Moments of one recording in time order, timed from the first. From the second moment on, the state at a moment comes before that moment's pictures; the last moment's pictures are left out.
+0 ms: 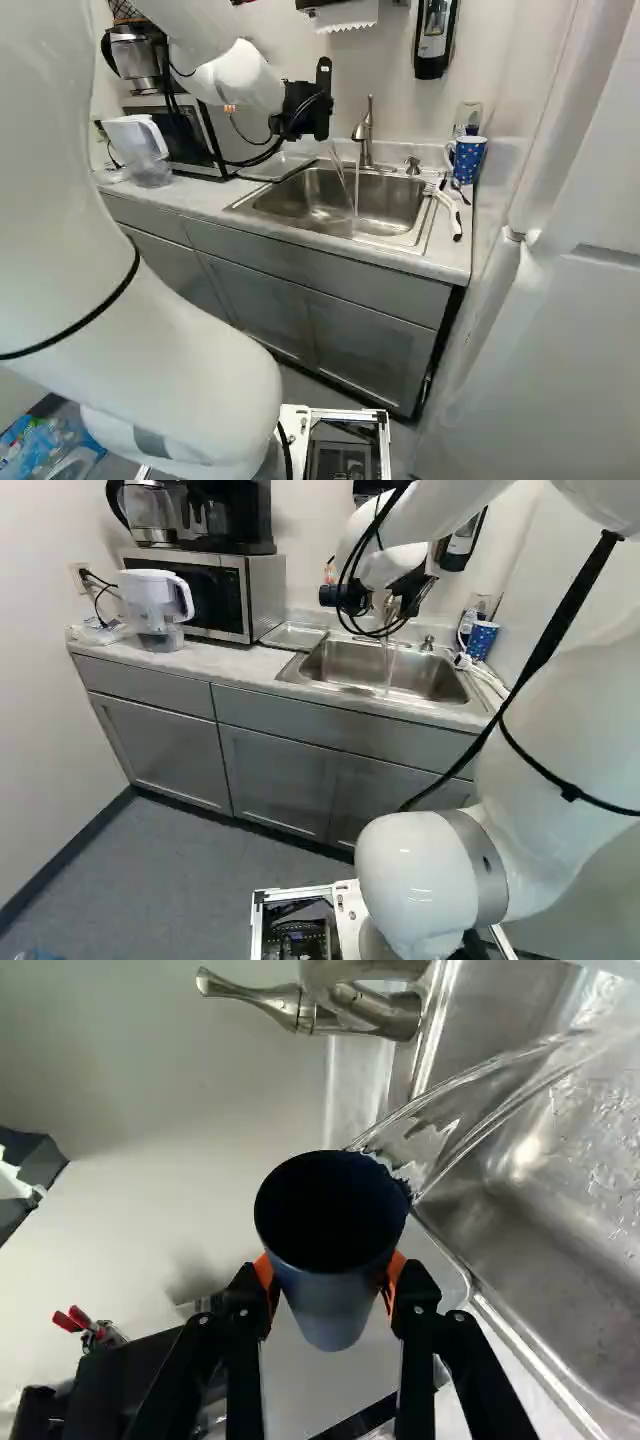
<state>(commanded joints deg) -1.2 5.6 -55.8 0.0 6.9 97.0</state>
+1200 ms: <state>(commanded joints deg) -1.2 5.6 -55.8 0.0 6.9 100.0</state>
